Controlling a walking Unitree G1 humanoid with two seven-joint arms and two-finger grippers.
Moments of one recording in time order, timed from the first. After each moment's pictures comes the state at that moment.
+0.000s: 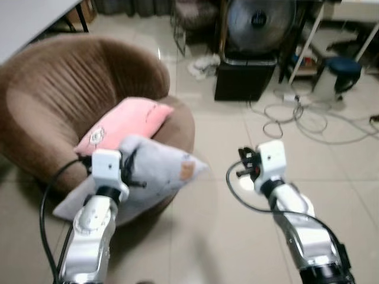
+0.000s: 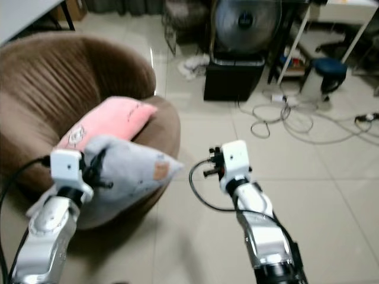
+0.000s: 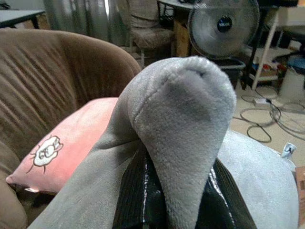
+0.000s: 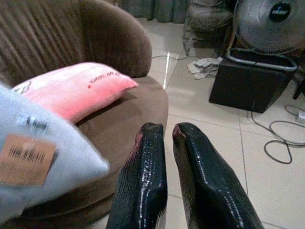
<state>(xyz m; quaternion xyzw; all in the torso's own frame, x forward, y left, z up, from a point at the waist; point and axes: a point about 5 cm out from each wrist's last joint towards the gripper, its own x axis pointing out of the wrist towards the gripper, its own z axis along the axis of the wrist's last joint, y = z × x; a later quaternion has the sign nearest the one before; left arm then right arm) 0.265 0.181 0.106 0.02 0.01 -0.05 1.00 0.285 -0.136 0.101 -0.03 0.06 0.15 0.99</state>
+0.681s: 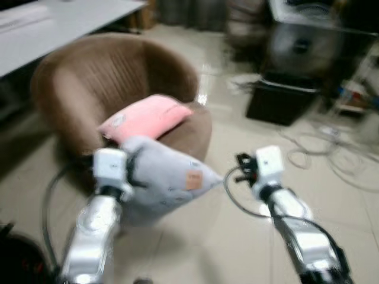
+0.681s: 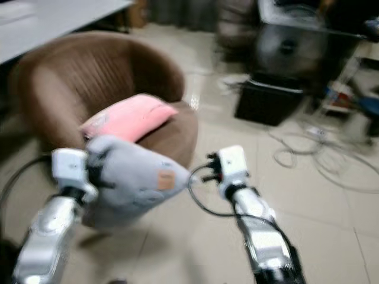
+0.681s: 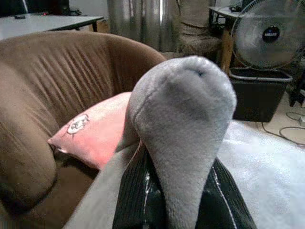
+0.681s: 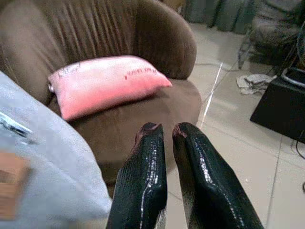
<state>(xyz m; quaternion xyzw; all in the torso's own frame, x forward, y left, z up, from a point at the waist) 0.264 0.169 0.104 0.03 0.02 -0.08 1.00 0.279 -0.142 0.091 -0.03 0.08 0.15 0.99</state>
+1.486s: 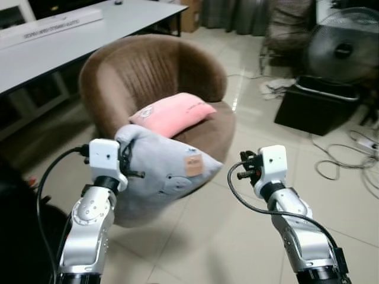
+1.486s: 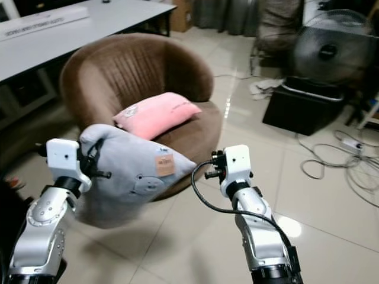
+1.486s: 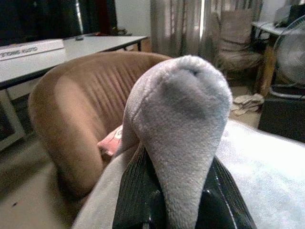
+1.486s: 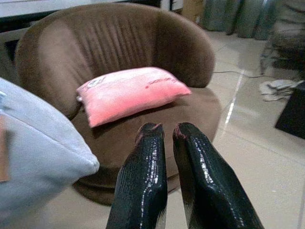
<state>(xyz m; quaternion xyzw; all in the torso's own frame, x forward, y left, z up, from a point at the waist) 0.275 0.185 0.122 0.03 -0.01 -0.04 1.00 0.283 -0.140 0.096 -0.01 0.07 0.12 0.99</state>
